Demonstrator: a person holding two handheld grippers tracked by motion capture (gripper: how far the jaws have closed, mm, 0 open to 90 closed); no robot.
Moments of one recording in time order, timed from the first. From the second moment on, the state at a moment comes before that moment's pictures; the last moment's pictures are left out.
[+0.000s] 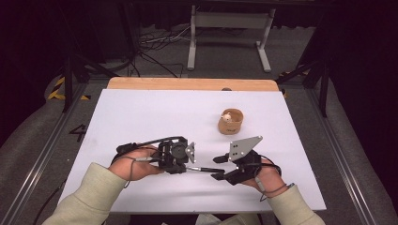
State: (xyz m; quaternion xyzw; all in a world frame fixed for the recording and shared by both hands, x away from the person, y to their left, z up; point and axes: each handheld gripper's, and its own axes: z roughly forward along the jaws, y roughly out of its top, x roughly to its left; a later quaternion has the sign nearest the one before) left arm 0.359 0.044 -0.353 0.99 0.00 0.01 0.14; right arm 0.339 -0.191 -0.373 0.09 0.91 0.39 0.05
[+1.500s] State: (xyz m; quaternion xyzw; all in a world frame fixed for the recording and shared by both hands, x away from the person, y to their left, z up) left arm 0.352 0.035 -0.353 0.99 -0.03 0.02 0.13; right arm 0.364 -0.130 -0.365 0.07 0.97 0.23 -0.06
